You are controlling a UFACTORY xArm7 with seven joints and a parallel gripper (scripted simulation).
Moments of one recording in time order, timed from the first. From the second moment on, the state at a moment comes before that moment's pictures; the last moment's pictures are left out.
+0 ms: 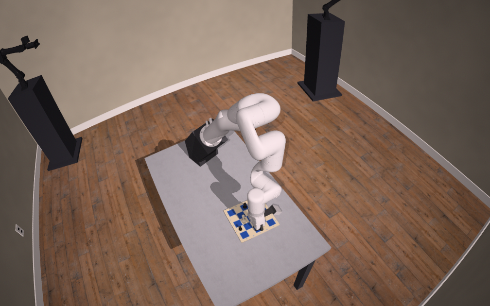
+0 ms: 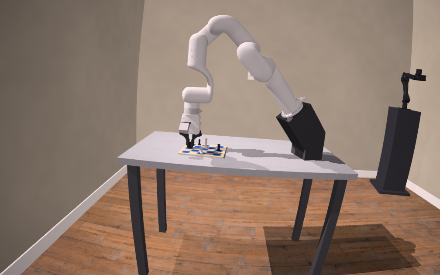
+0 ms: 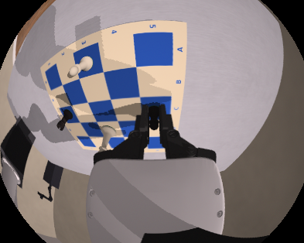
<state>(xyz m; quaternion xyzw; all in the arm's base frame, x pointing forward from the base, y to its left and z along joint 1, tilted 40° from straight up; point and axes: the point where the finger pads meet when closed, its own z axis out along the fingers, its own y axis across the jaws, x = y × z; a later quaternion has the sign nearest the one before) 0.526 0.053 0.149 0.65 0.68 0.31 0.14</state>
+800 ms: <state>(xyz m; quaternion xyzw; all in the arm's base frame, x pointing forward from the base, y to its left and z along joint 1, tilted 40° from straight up) 0.517 0.049 0.160 0.65 0.68 0.31 0.14</state>
